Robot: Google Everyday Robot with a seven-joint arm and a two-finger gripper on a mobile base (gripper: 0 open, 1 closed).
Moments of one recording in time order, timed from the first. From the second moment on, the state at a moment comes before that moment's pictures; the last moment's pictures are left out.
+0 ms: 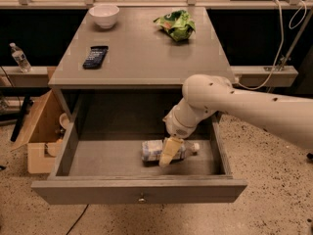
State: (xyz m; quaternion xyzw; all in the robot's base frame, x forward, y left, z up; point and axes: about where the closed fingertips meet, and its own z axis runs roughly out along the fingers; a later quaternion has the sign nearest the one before) arm 0.559 -0.026 0.647 -0.66 0.72 0.13 0.18
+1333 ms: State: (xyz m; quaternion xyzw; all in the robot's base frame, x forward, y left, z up) arm 0.558 -0.063 0.669 -0.65 0.70 0.15 0.24
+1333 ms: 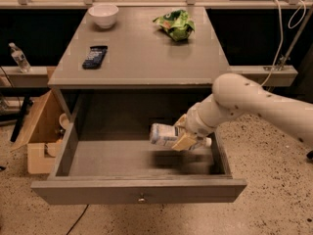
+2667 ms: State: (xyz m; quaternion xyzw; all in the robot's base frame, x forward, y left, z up) arm 0.570 -0.110 0.807 -0.68 0.66 0.11 0.30
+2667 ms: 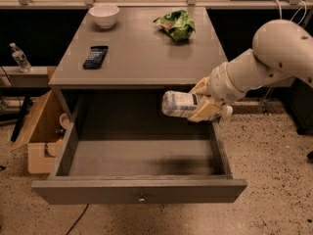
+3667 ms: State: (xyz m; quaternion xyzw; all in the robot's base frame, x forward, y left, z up) arm 0.670 -0.125 0.916 -0.60 0.73 0.05 0.31
